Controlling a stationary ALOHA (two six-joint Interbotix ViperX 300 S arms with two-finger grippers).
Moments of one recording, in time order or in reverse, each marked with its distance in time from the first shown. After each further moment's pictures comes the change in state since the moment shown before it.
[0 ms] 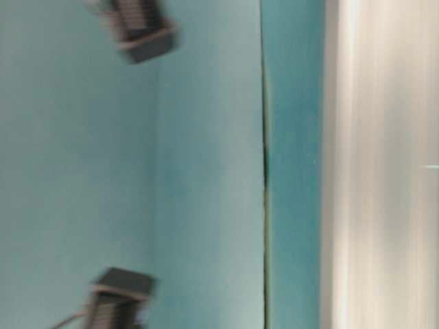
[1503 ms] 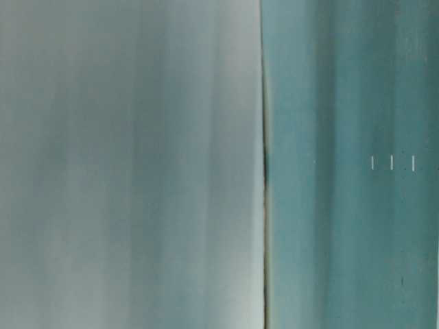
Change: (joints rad) left arm 0.002 -0.074 -0.873 -0.006 1.011 0.017; right arm 0.005 -0.034 -0.902 -0.034 0.939 0.103
